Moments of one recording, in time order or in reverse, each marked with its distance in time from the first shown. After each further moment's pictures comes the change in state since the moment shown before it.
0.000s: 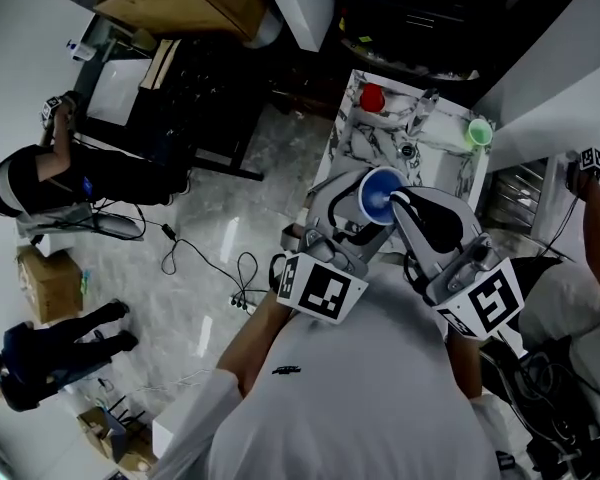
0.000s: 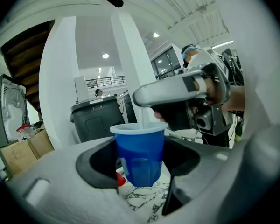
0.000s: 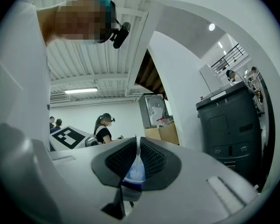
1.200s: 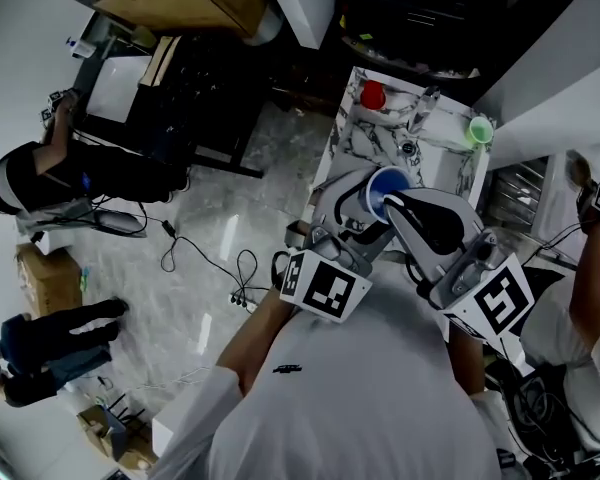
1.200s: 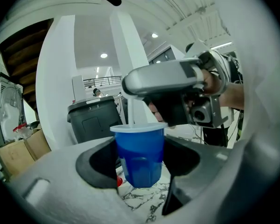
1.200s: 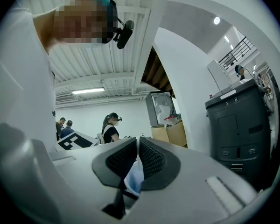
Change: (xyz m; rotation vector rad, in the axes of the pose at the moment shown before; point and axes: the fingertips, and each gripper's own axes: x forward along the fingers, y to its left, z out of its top) left arm 0.003 -0.009 0.002 0.003 -0.003 -0.031; right arm 0.004 0.016 0.013 -0.011 0.022 0.097
